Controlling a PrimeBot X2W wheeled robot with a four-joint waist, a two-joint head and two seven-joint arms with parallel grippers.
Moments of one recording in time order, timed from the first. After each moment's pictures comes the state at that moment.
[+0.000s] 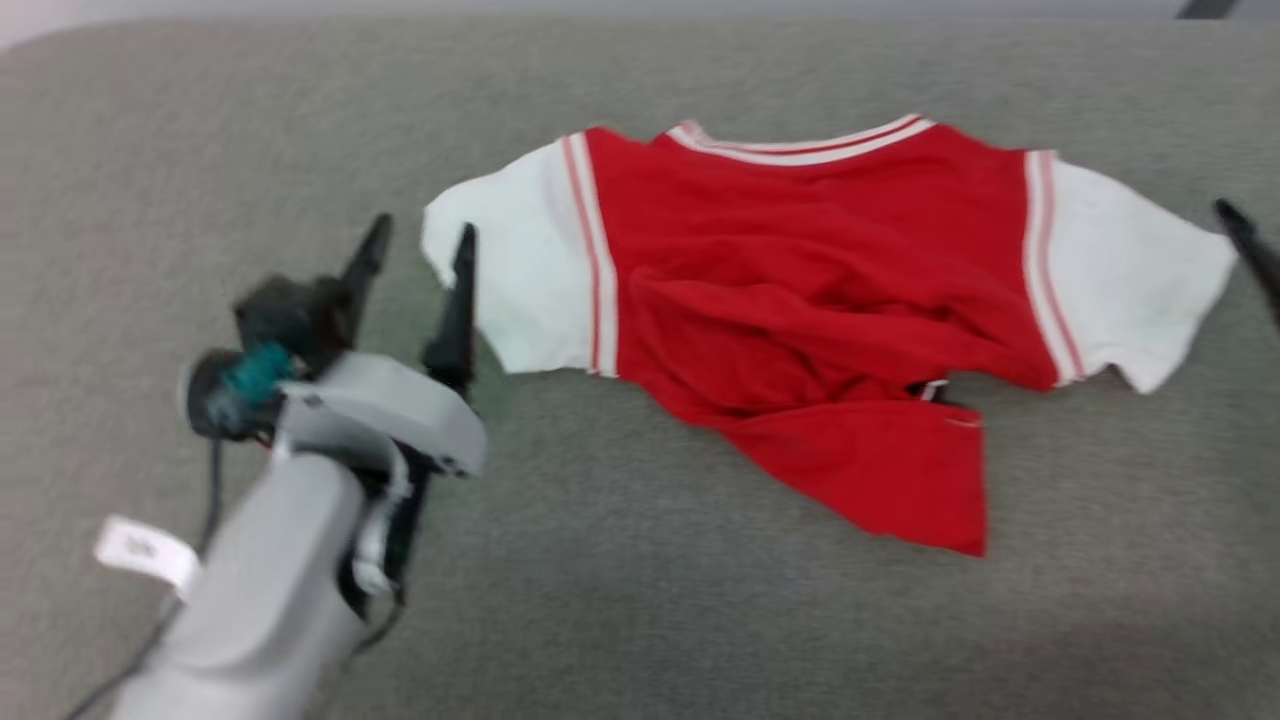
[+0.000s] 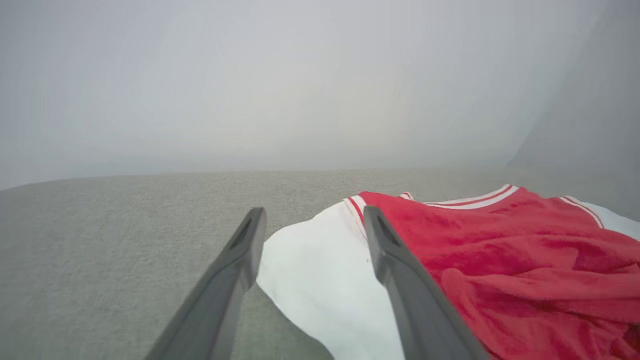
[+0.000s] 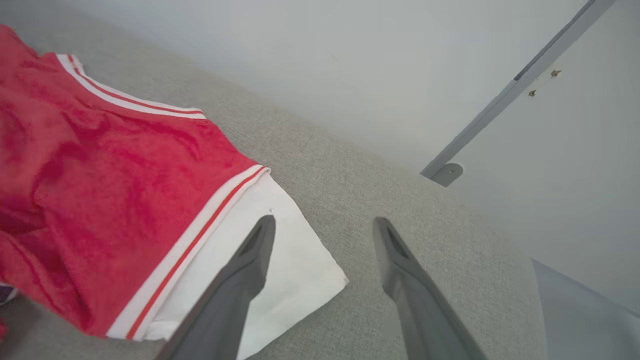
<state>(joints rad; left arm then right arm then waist) -0.65 0.43 -0.54 0.34 -0.69 0.18 -0.18 -0.70 -0.76 0.47 0.36 0.57 0.13 0.13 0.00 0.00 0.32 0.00</state>
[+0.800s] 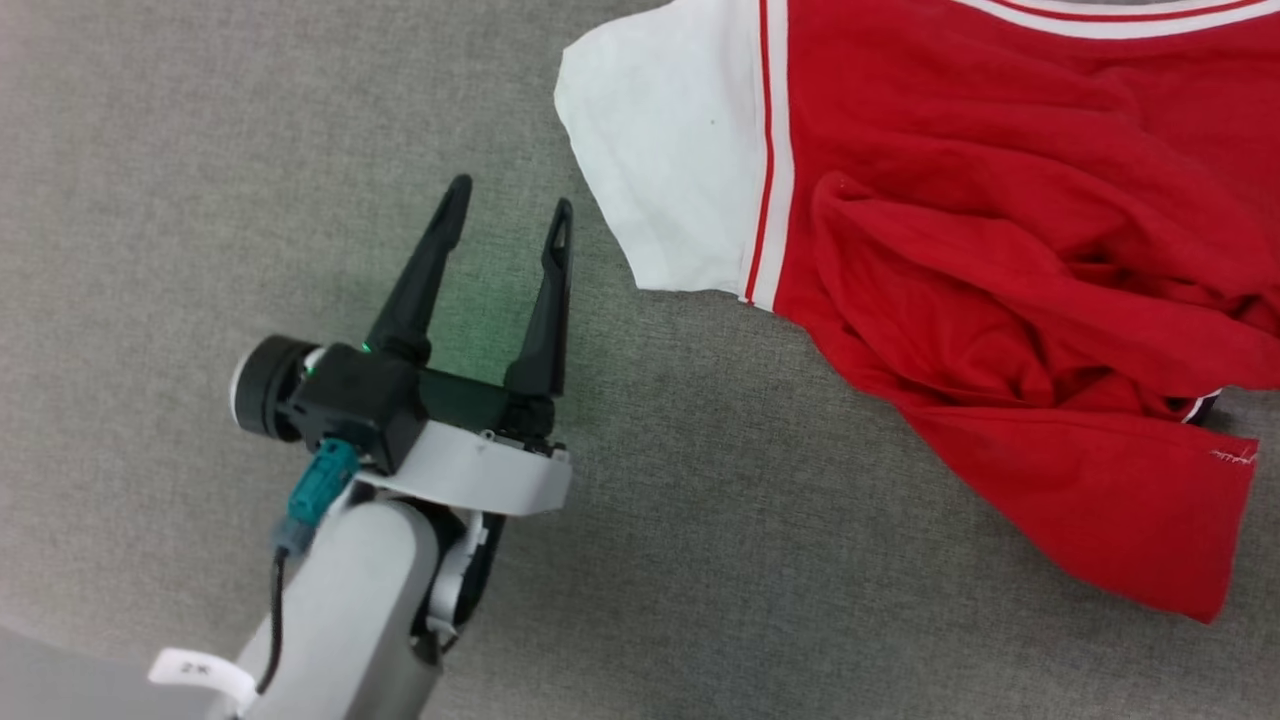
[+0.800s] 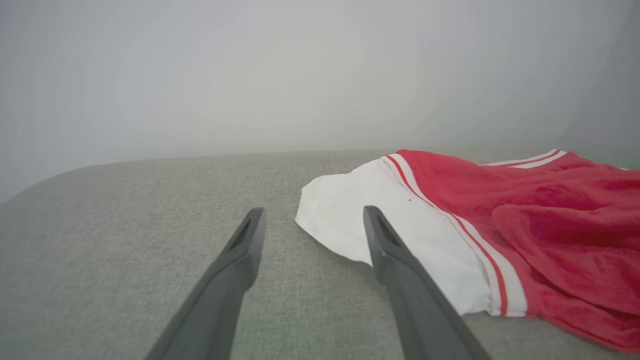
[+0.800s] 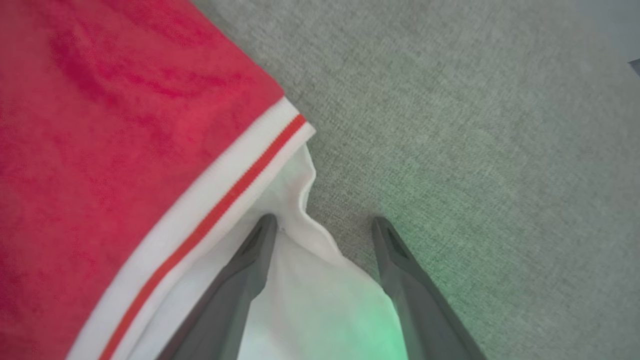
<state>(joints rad) -0.49 0.27 -0.43 0.02 -0.35 0.15 -0.26 -1.21 -1.11 1.00 0.35 1.04 0.13 0.68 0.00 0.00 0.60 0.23</state>
